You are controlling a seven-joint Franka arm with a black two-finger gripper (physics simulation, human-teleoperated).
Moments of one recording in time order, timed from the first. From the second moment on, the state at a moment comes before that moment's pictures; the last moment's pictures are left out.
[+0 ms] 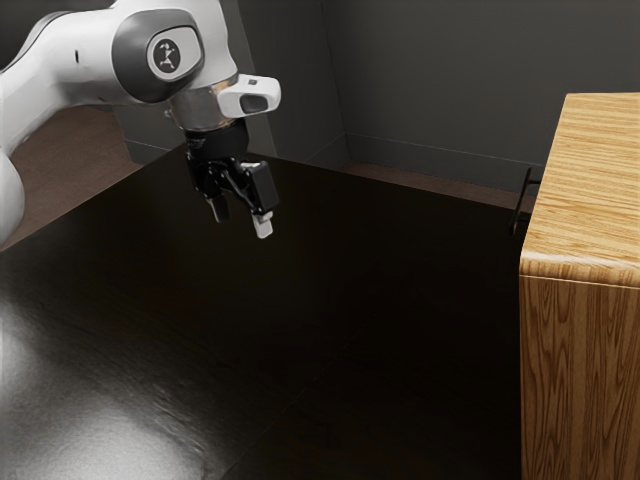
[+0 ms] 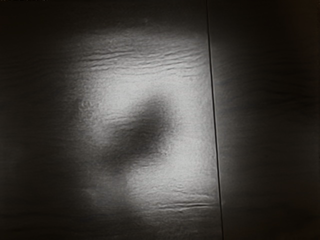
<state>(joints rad) 0.05 0.26 0.11 -1.17 -0.06 1.37 0.23</state>
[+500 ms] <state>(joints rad) 0.08 0.15 0.12 -1.12 -0.09 1.33 0.19</state>
